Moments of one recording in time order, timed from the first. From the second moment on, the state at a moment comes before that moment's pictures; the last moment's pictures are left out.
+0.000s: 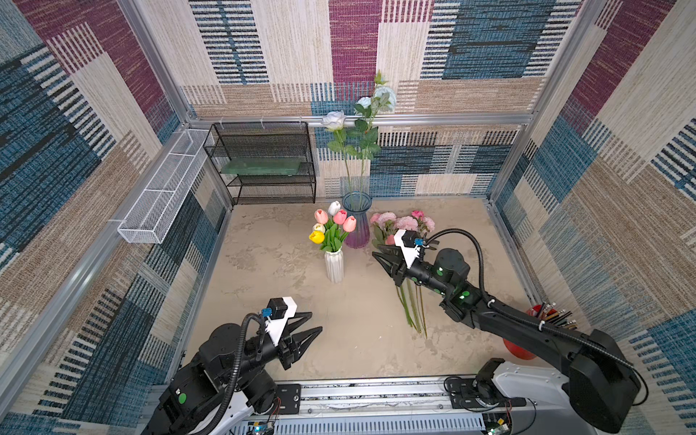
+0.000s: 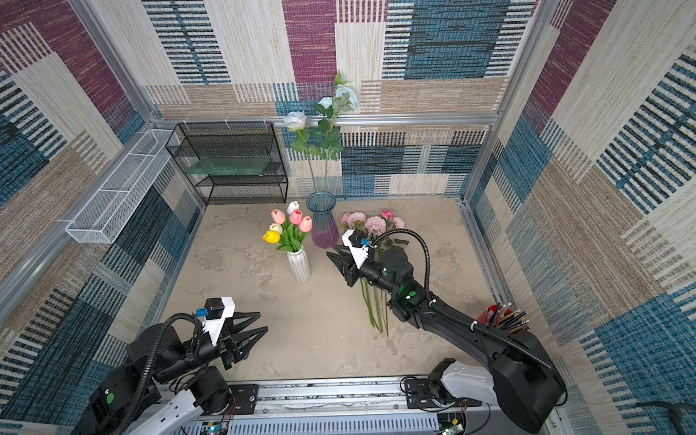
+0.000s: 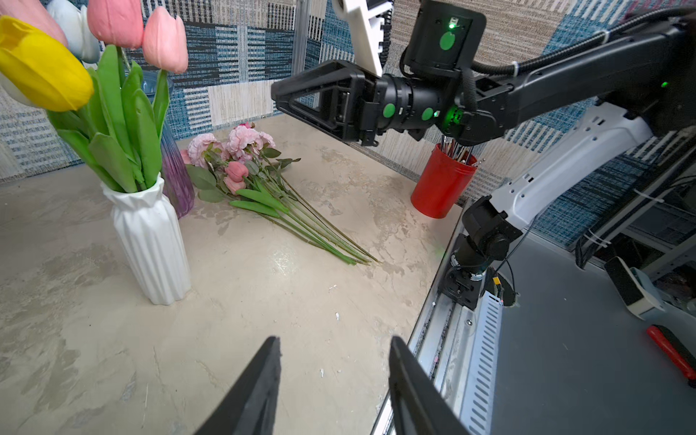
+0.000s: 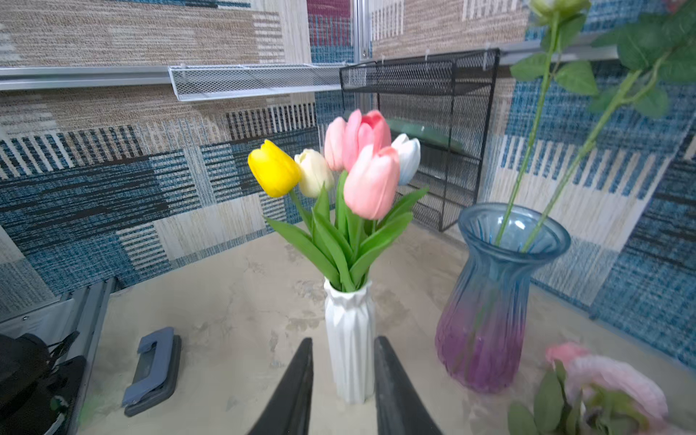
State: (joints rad) left arm -0.78 0.17 0.65 -0.67 0.22 -0.14; right arm 0.68 1.26 0.69 0.60 -0.34 0.03
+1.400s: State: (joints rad) left arm -0.73 0.13 0.64 -0.65 0.21 -0.13; right arm 0.67 1.75 0.96 0.98 -0.46 0.16
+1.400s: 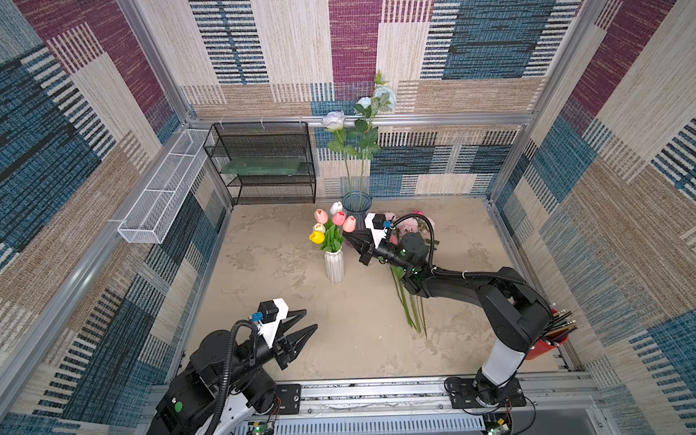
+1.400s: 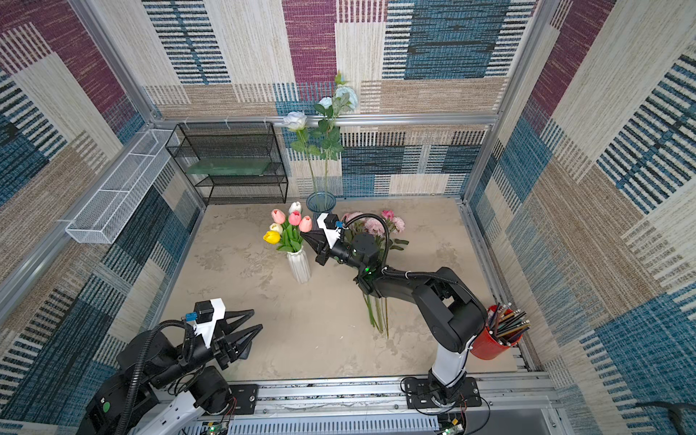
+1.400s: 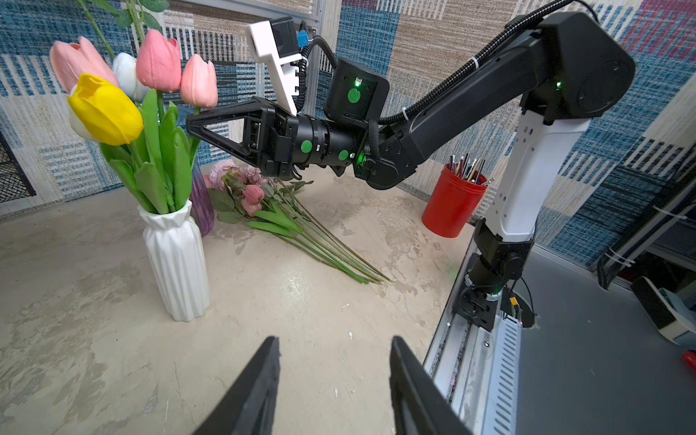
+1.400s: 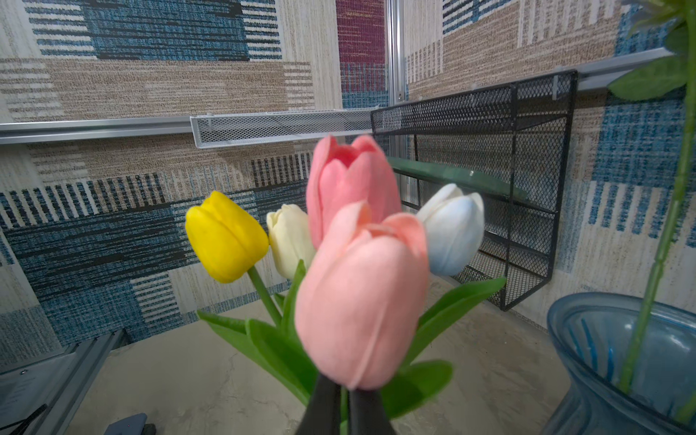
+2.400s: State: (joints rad) left arm -0.72 0.33 0.68 -0.62 0.15 -0.10; right arm 0.69 1.15 1.06 0.52 -0.43 0.13
